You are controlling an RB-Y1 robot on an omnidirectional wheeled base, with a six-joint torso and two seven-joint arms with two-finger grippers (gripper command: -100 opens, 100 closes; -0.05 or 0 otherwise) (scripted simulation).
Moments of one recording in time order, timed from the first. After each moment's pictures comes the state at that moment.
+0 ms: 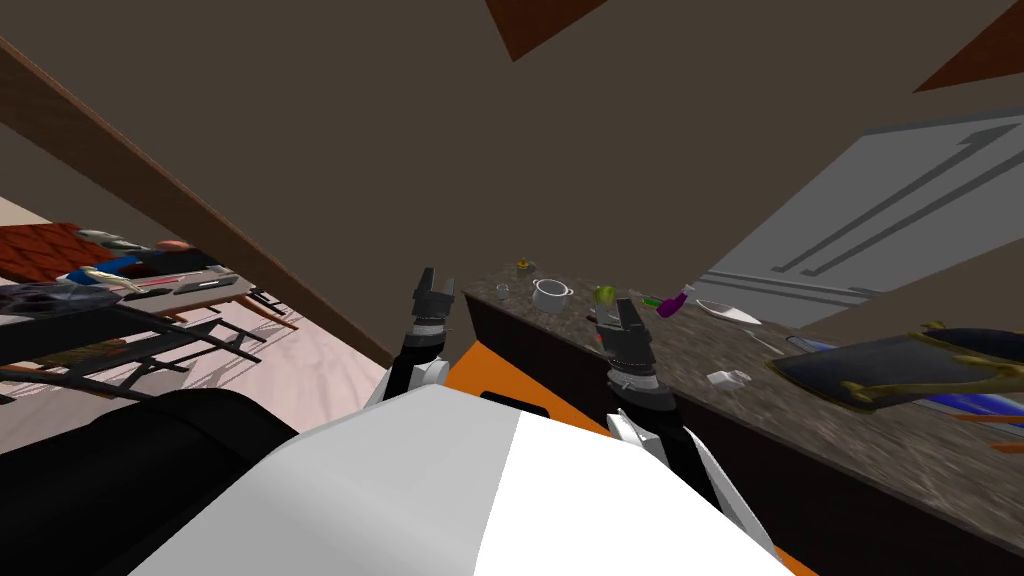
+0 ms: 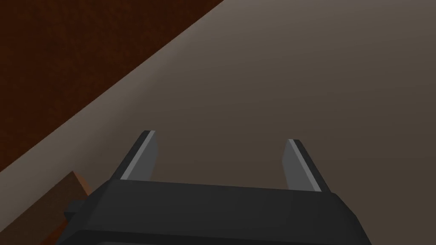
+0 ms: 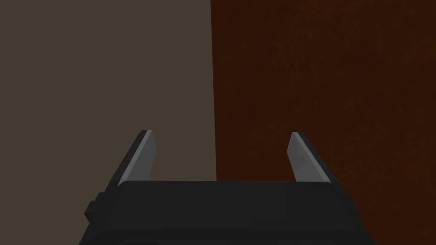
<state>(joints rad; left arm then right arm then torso) 0.52 0.00 -0.01 -2.36 -0.03 -0.49 0.08 0.48 -0.32 0.12 -2.31 0.03 -0.54 0.05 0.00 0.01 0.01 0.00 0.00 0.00</state>
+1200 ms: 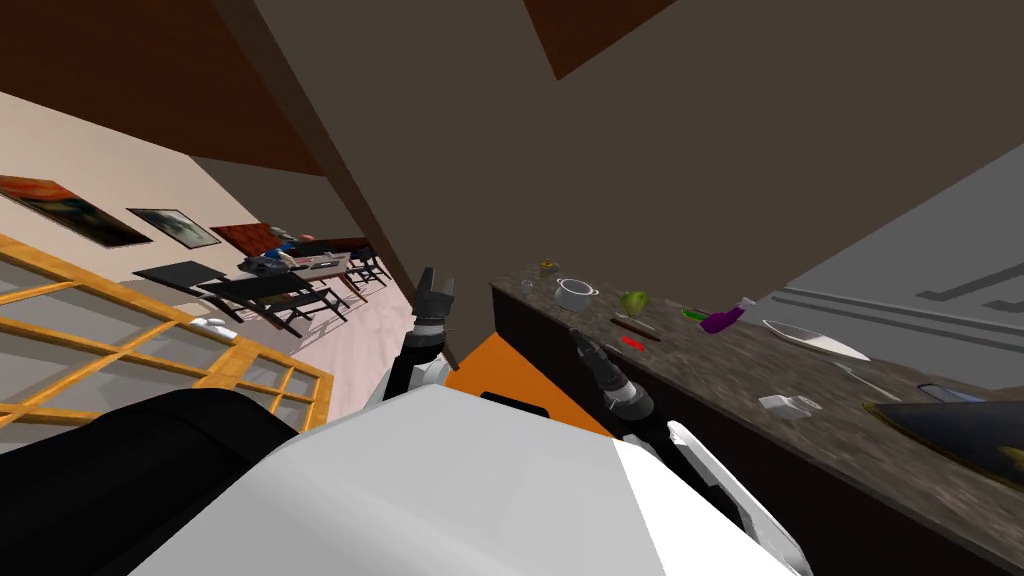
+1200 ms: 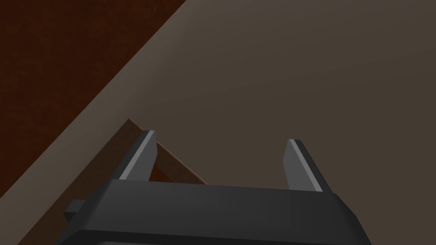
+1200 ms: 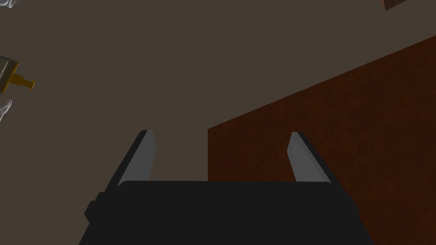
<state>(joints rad) 0.52 0.00 -0.01 -2.36 -0.03 -0.49 0.08 0.46 -0.66 0.21 -2.10 0.18 -0.63 0.01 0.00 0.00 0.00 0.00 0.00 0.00</state>
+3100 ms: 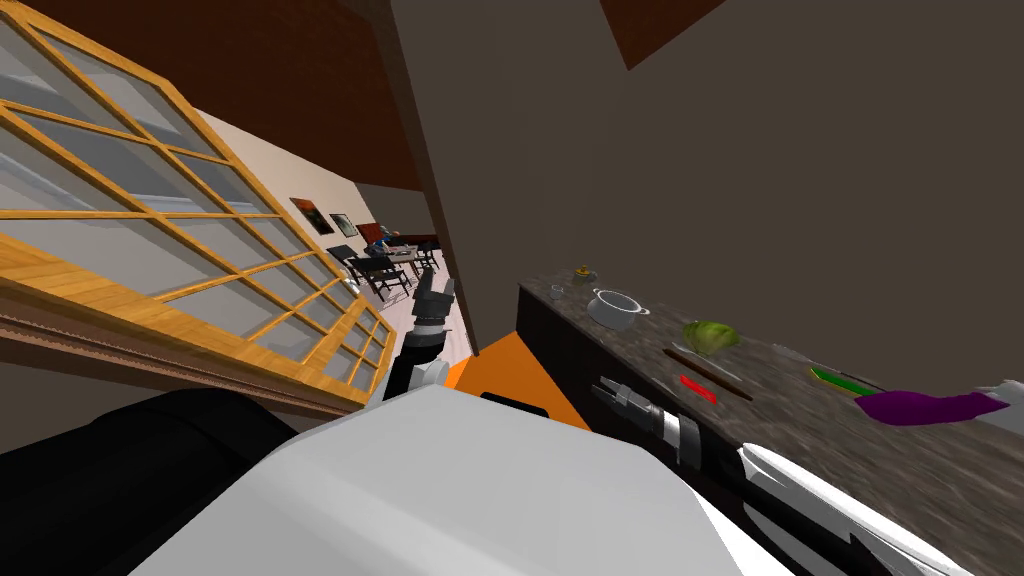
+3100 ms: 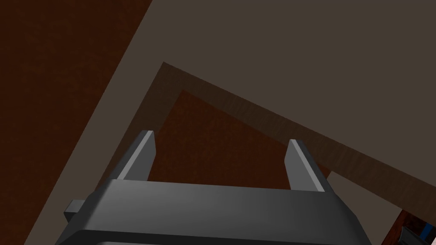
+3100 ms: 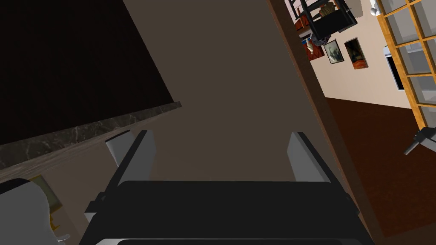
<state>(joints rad) 0.52 0.00 -0.01 -2.36 -0.03 -0.49 0.08 0.43 -1.21 0.33 -1.65 0.38 -0.71 0.00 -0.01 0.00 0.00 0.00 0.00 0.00</state>
